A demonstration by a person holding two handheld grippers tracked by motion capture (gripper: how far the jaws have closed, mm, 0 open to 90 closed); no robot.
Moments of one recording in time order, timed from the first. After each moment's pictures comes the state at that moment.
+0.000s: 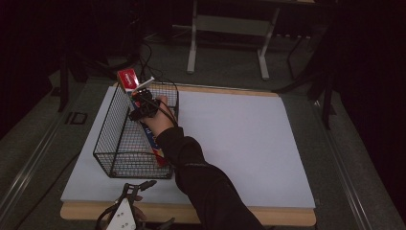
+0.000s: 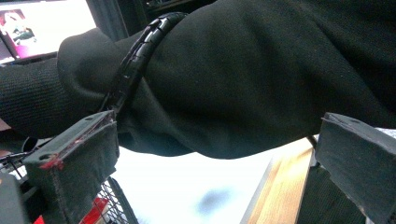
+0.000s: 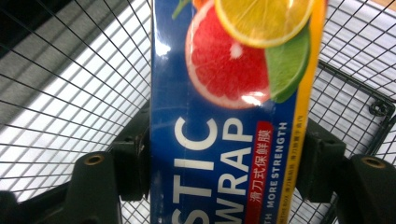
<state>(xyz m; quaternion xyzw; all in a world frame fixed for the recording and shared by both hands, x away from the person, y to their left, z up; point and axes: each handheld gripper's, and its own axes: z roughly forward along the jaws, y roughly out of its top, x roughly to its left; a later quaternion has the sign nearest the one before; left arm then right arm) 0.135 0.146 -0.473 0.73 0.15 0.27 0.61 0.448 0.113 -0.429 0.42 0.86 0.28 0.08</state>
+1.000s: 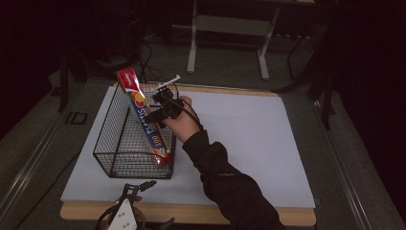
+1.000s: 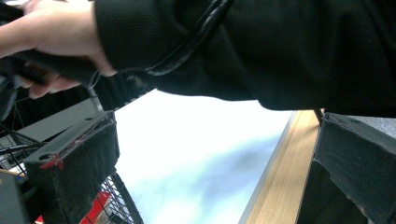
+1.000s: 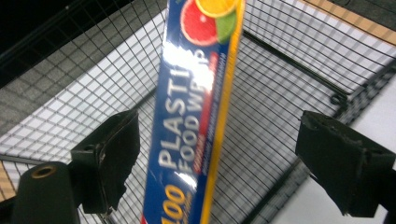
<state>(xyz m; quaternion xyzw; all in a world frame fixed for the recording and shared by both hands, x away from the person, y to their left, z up) 0.135 0.146 -0.476 0.73 0.16 0.28 0.60 0.419 0.040 -0.389 0.36 0.86 0.34 0.06</state>
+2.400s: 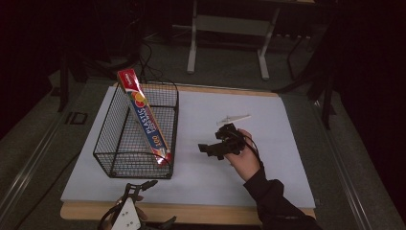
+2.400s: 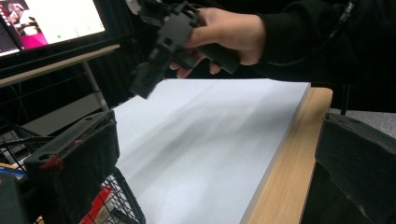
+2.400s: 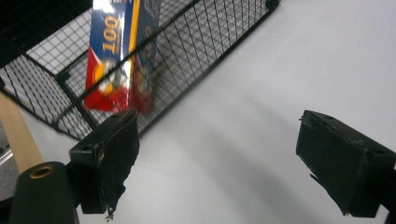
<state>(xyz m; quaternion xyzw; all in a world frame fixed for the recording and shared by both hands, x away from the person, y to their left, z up) 0.137 0.142 -0.479 0.74 0.16 0.28 0.59 0.354 -0.138 -0.438 0.37 0.84 0.40 0.05</state>
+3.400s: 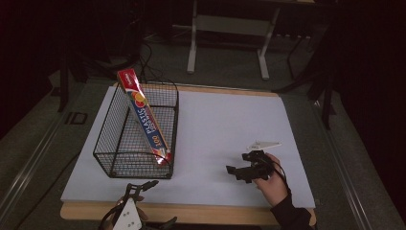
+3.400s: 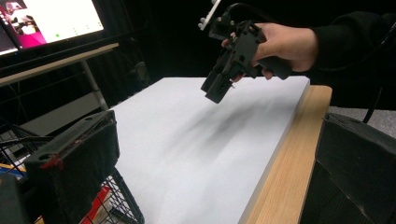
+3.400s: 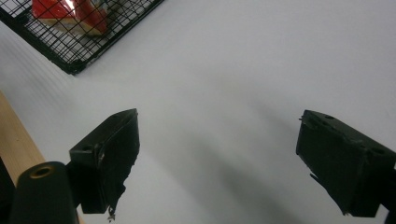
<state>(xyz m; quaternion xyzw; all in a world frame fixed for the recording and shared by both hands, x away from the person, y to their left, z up) 0.136 0.140 -0.479 0.74 0.16 0.28 0.59 0.309 -0.226 -0.482 0.40 0.83 0.38 0.07</state>
